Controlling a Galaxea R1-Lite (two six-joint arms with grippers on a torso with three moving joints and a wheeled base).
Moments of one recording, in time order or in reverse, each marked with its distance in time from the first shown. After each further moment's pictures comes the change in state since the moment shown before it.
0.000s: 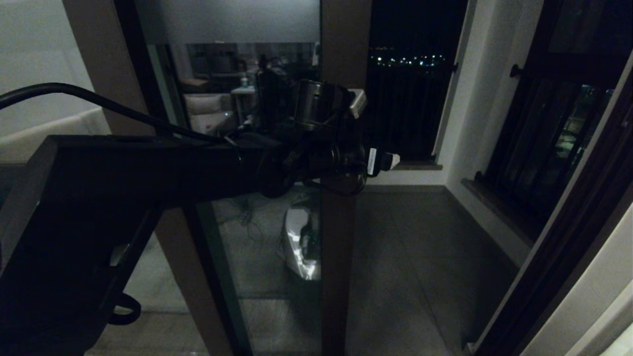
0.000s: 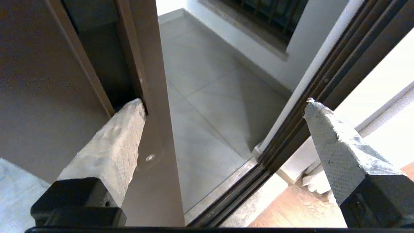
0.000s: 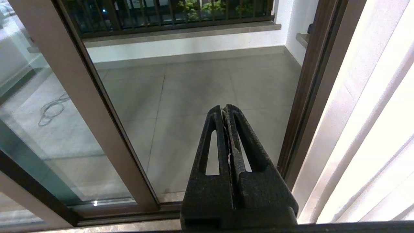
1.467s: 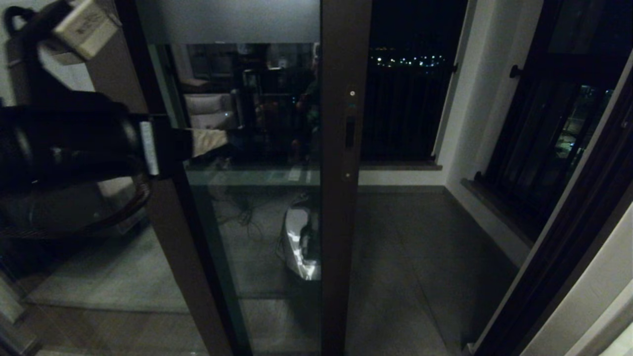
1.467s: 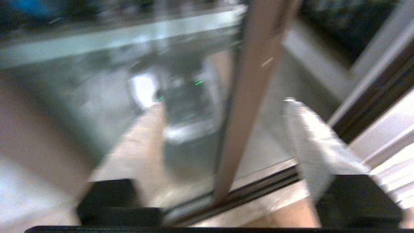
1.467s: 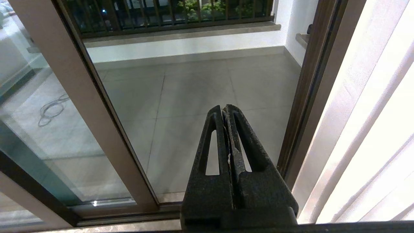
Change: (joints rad) left arm 0.171 -0.947 0.779 0.143 0.204 0.008; right arm 0.000 0.000 0.000 0.000 -0.001 0.000
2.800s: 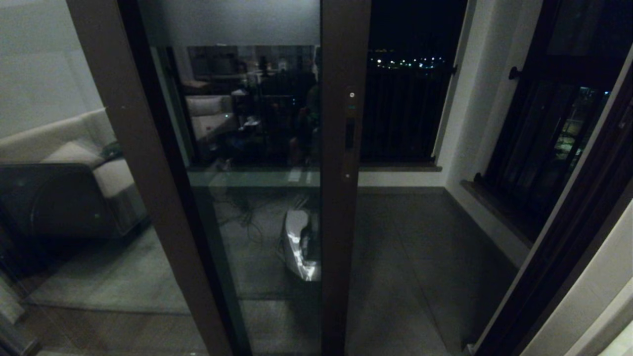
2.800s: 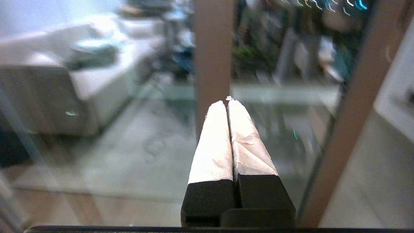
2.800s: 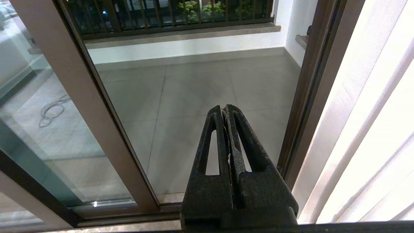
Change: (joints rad) left arm 0.554 -1.122 0.799 0.002 -0.135 0.121; right arm 0.000 0.000 0.000 0.000 0.000 0.000
